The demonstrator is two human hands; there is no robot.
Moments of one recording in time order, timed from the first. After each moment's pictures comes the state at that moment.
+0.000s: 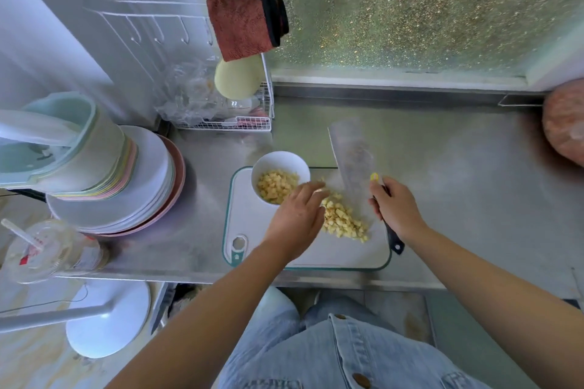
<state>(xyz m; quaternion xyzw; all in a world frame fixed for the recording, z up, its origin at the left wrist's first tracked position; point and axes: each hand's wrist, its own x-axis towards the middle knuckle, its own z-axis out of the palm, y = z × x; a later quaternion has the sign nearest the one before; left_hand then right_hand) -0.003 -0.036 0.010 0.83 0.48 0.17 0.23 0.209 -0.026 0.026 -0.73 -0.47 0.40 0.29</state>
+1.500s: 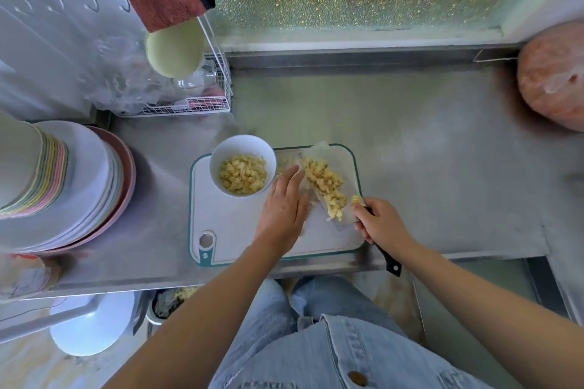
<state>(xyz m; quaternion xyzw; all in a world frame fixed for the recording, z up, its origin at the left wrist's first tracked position) 0.032 -0.038 -0.022 0.75 0.54 0.19 0.34 0.236 -0.076 -0.012 -0.72 -0.40 0.50 0.25</state>
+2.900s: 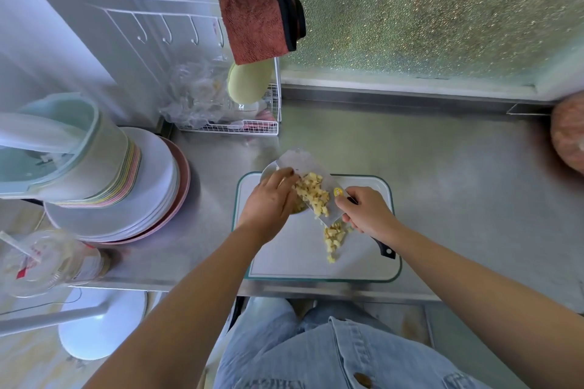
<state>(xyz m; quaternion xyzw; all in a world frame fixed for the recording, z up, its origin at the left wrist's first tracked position) -0.066 0.012 -0.006 0.79 0.55 0.16 0.23 0.147 -0.001 0.037 -0.69 -0.55 0.45 0.16</state>
